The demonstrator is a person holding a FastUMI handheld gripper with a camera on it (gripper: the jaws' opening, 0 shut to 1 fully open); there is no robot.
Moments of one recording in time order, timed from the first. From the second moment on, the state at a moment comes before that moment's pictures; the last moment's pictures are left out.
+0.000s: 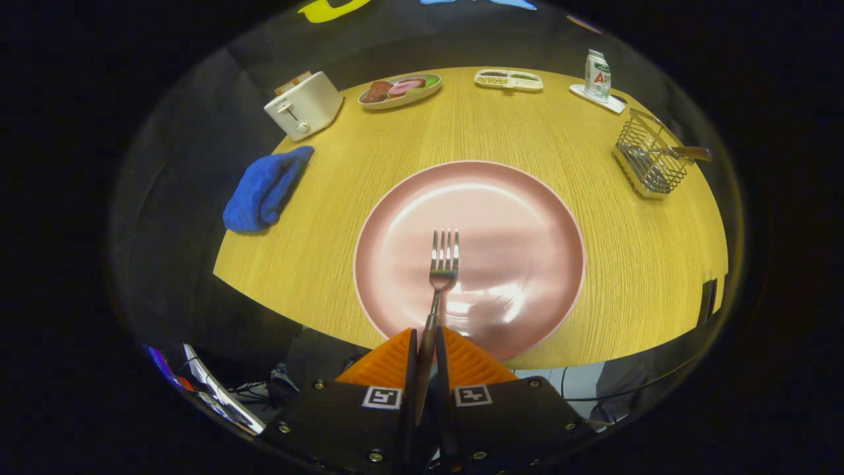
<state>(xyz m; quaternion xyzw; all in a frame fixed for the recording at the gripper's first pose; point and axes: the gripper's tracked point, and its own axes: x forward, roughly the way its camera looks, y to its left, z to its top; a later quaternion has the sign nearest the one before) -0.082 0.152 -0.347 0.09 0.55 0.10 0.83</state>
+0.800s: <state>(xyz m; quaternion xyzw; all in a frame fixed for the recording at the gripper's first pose) -0.065 0.143 -0.335 0.09 0.52 0.10 0.84</state>
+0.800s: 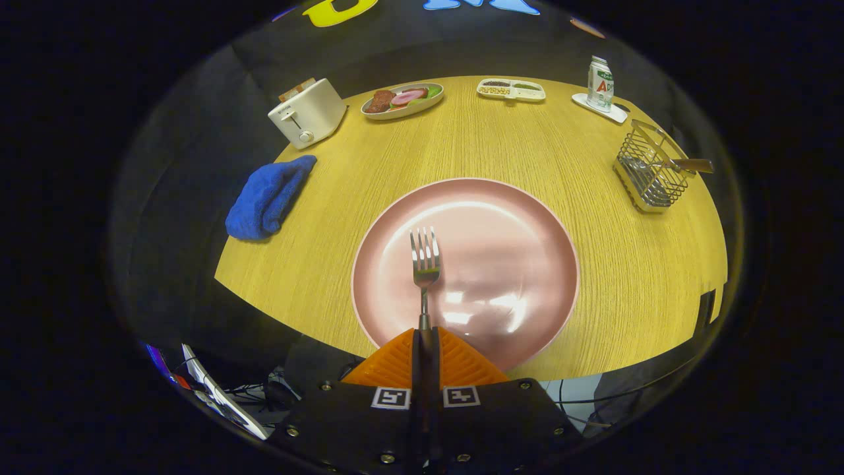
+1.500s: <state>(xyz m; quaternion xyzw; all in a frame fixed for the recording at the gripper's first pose) -0.027 0.057 -0.302 0.12 0.49 0.03 0.86</state>
